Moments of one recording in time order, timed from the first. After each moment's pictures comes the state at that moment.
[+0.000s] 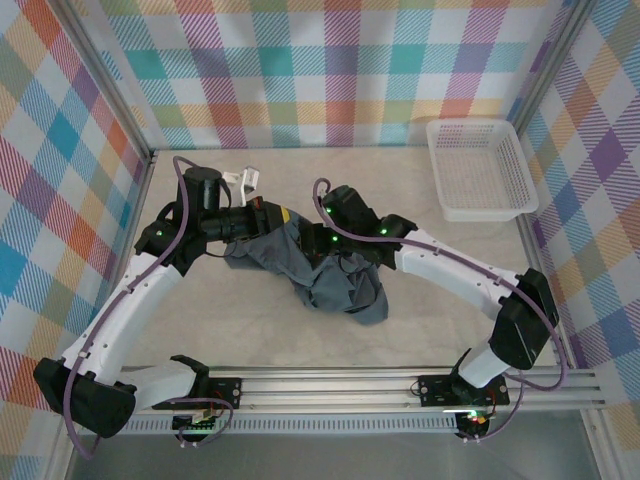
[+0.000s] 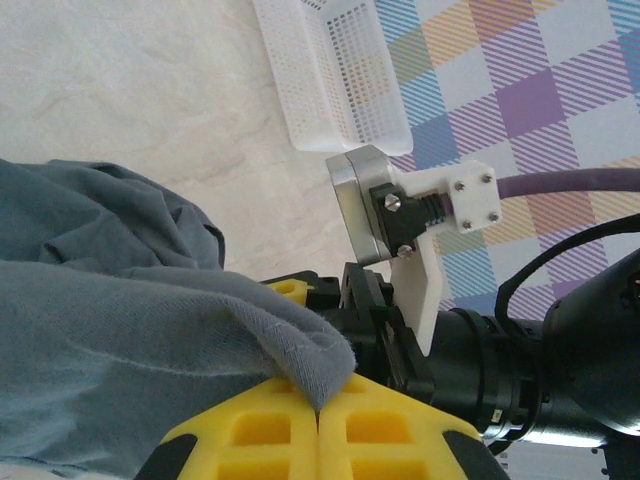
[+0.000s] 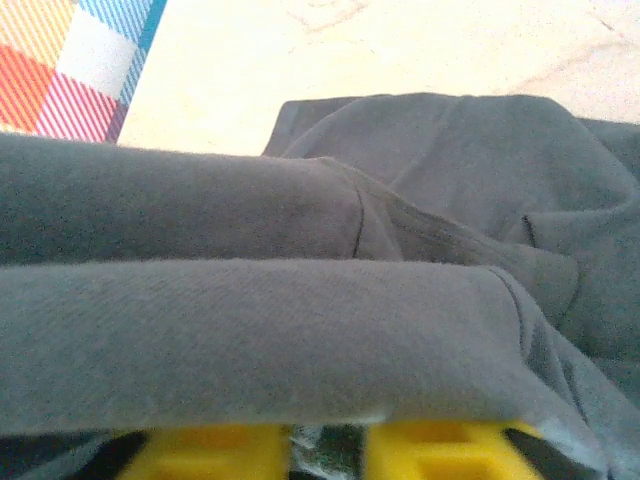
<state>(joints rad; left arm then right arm) -0.39 1.15 1.23 -0.61 0.57 -0.68 0.86 1.55 1.33 -0.51 -0.10 0.64</state>
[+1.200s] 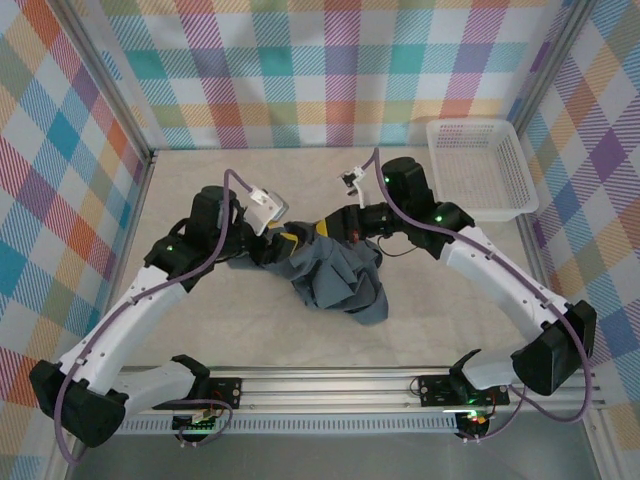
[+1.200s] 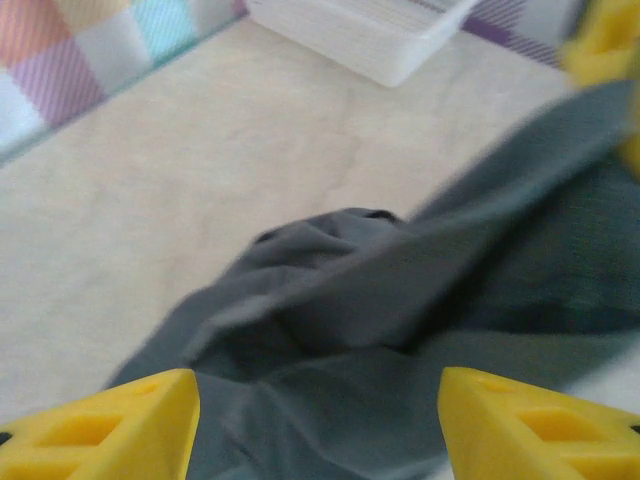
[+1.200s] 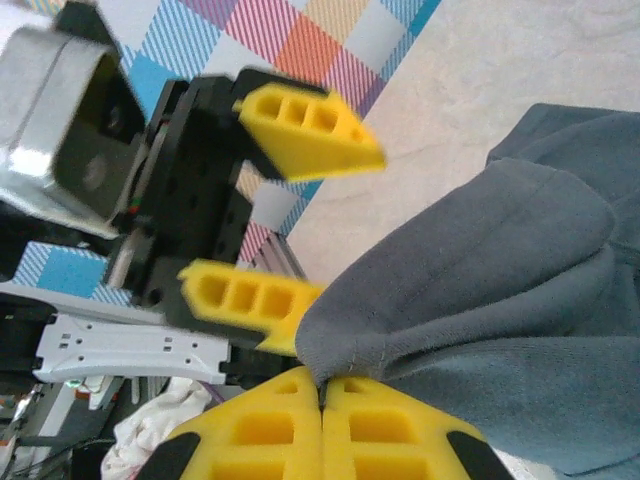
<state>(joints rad) -0.49 1.11 1.11 -0.56 0.30 0.22 0.63 1.36 1.32 -0.48 -0.78 0.53</state>
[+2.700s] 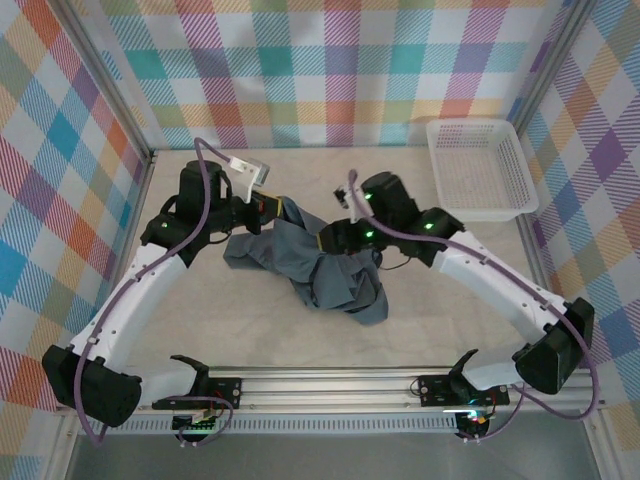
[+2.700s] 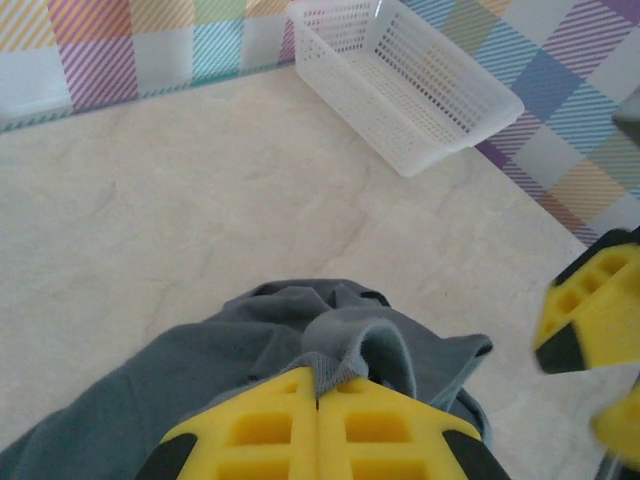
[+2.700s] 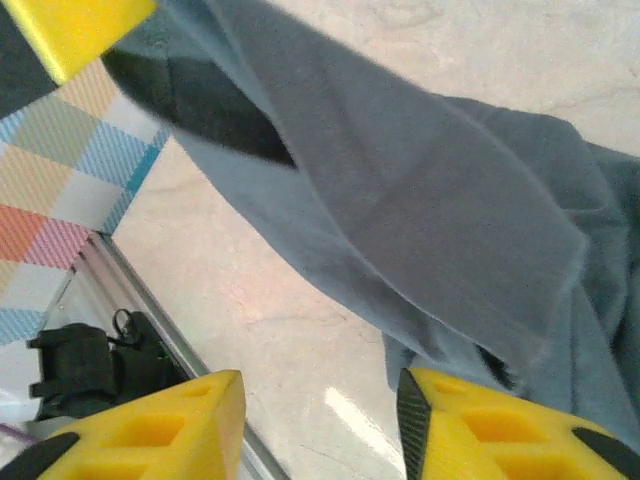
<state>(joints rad) -0.35 1.21 1.24 -0.55 0.45 -0.08 0.77 1.38 1.34 -0.68 -0.30 0.41</state>
